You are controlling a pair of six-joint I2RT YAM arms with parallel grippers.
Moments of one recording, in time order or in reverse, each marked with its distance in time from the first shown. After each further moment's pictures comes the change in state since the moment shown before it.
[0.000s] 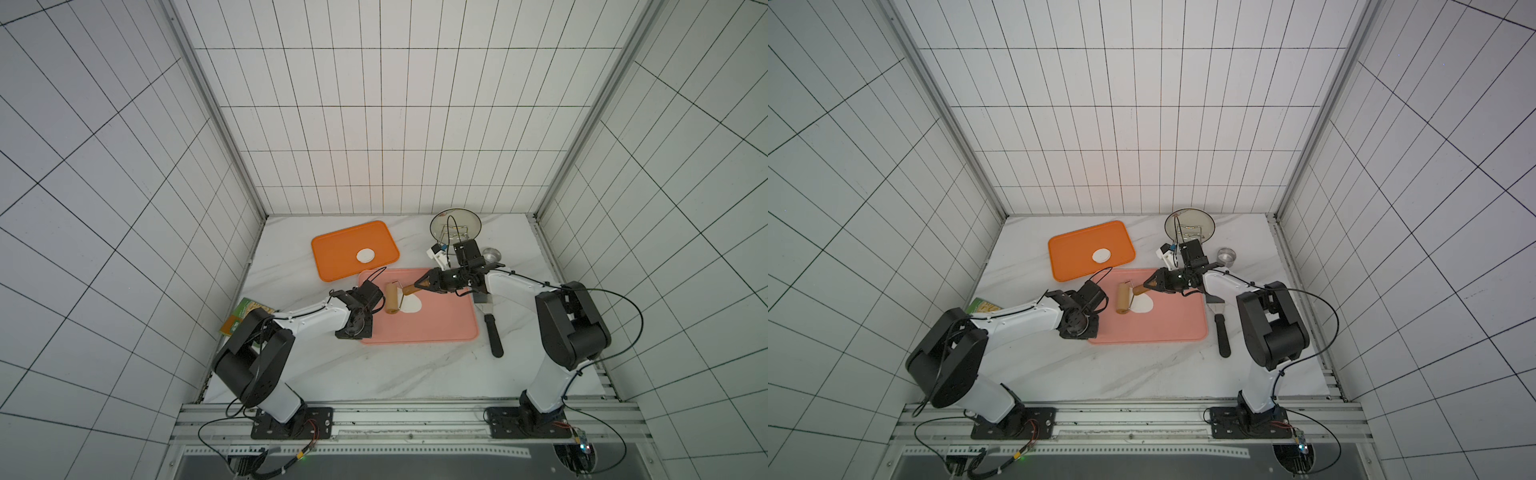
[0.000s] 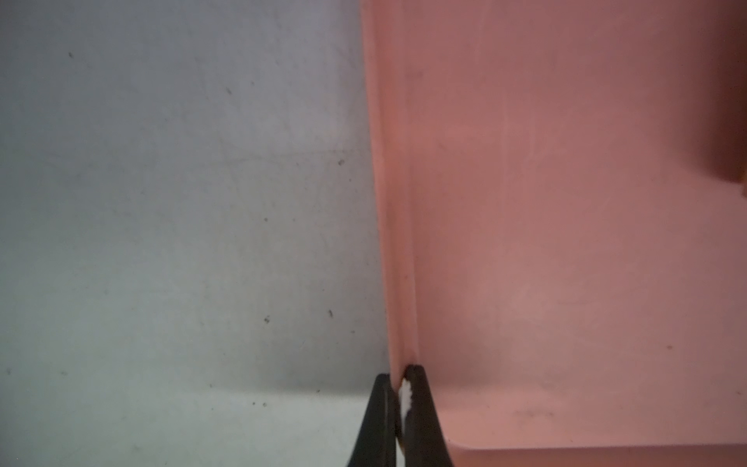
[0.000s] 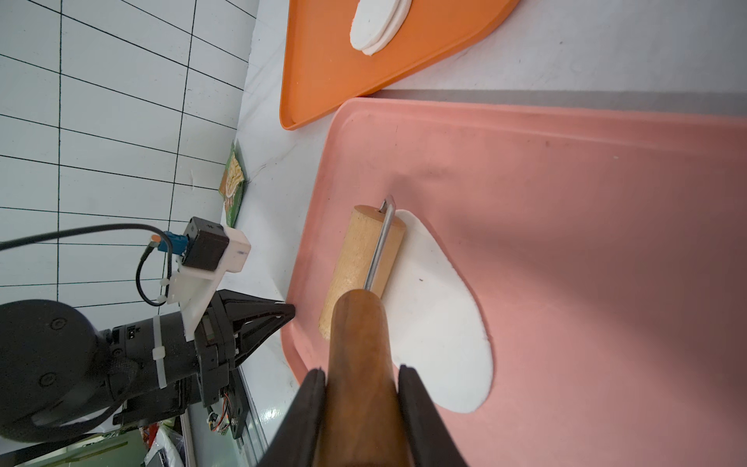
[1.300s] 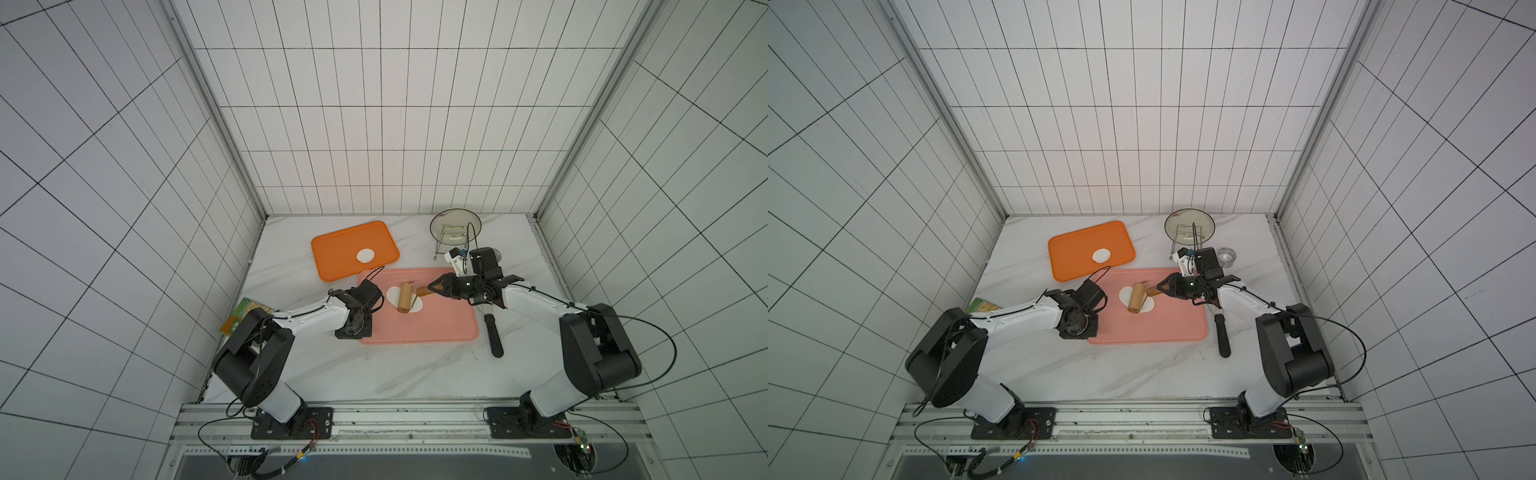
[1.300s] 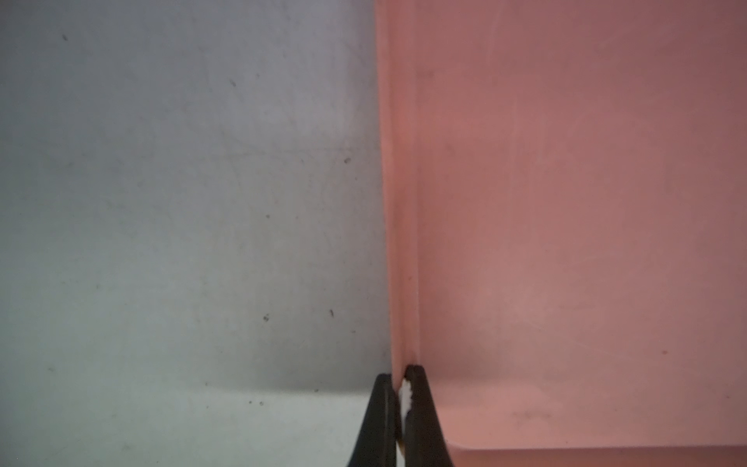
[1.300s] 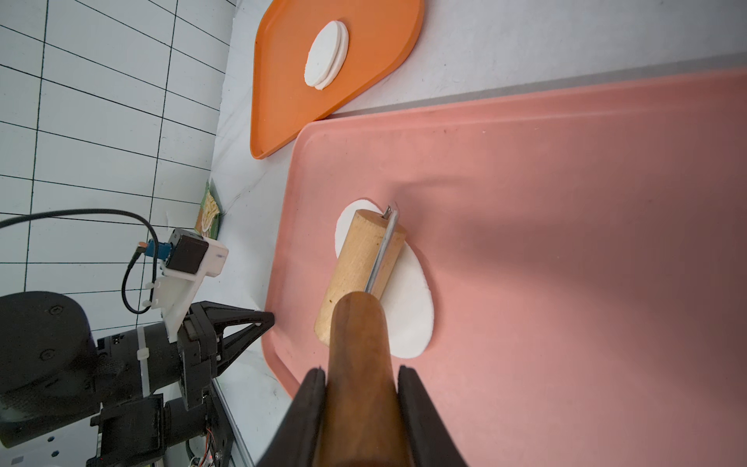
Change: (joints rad) left arm 0.018 0.001 0.001 0.000 0.022 -0.025; right arm -0.058 -0.213 -0.205 0.055 0.128 0.077
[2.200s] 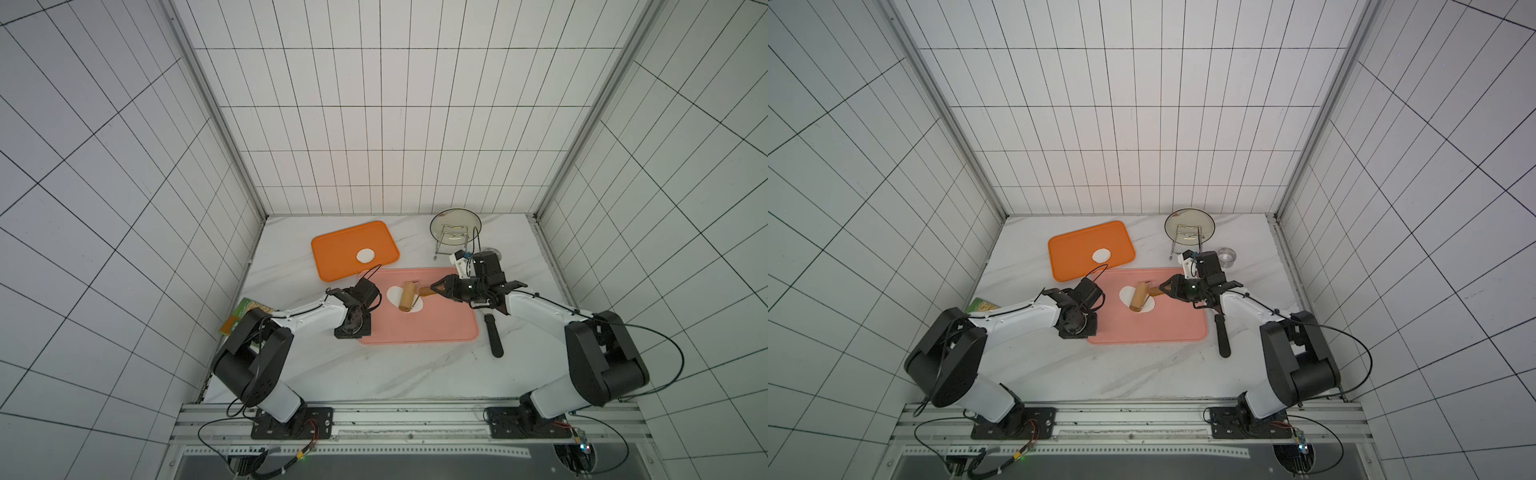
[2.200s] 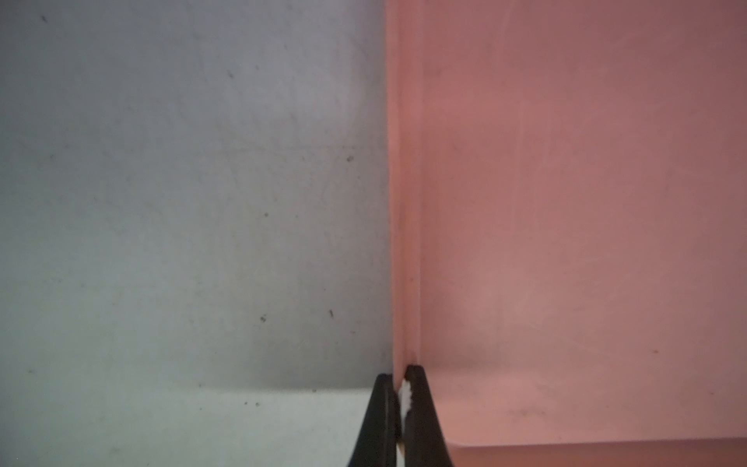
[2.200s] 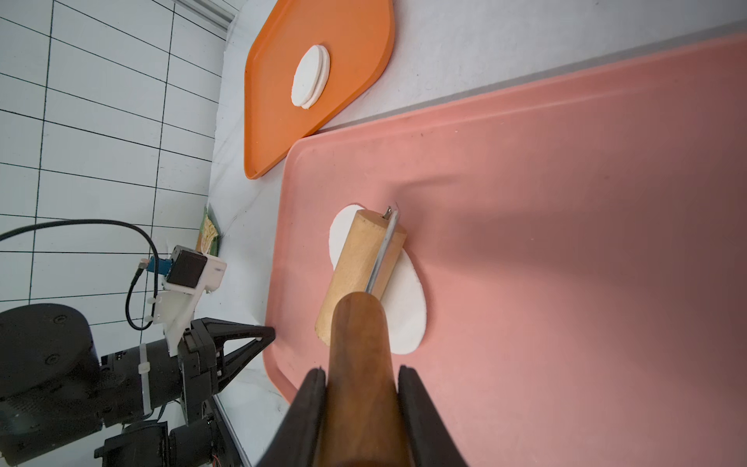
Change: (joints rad) left arm 0.023 -0.002 0.001 0.001 0.036 0.000; right arm 0.016 -0.036 -0.049 0.063 0.046 0.101
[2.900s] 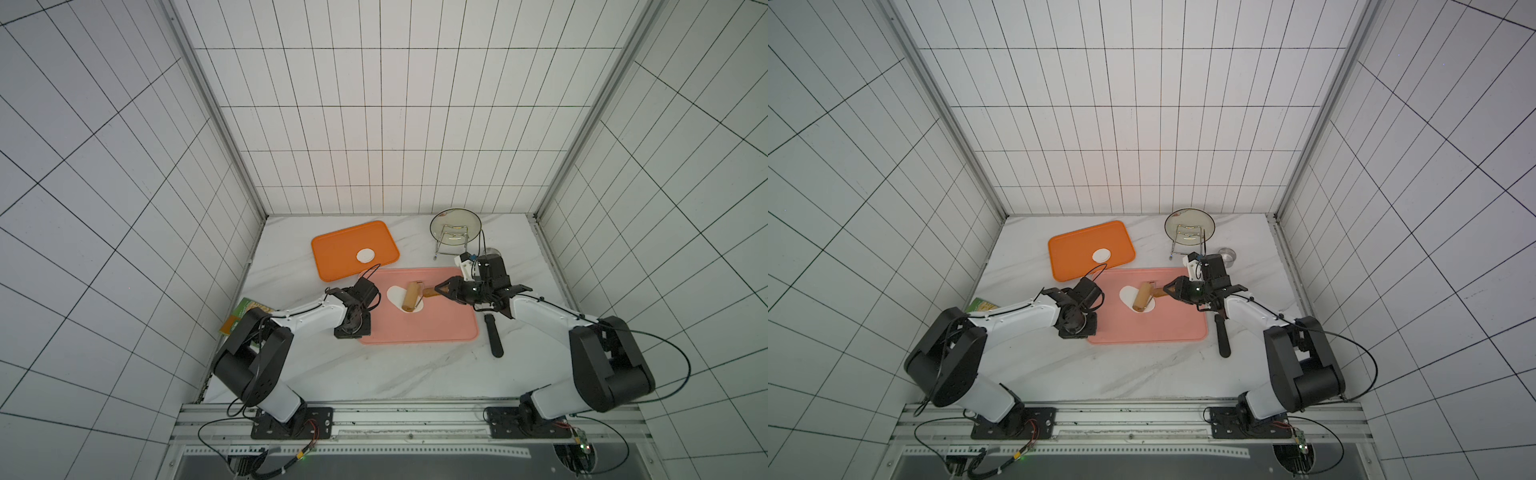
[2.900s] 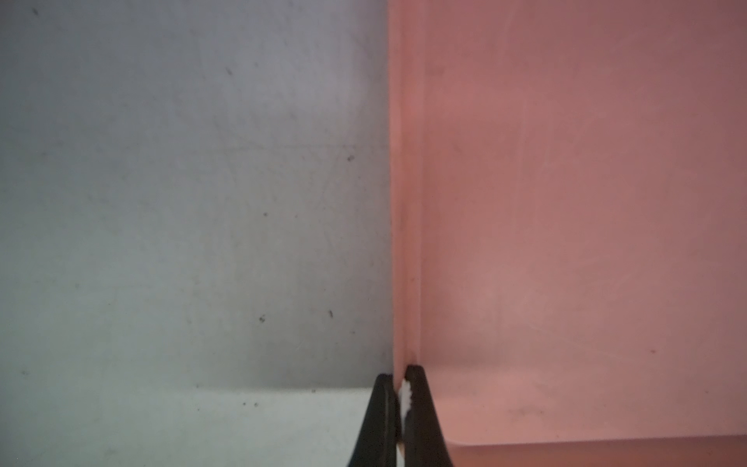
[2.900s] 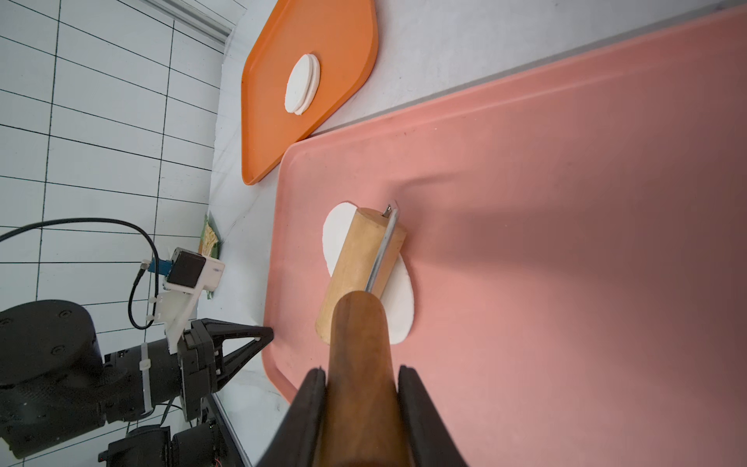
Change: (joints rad) left arm 0.008 0.002 0.001 0.001 0.015 0.000; right arm -0.018 -0.020 -0.047 0.039 -0.003 0.028
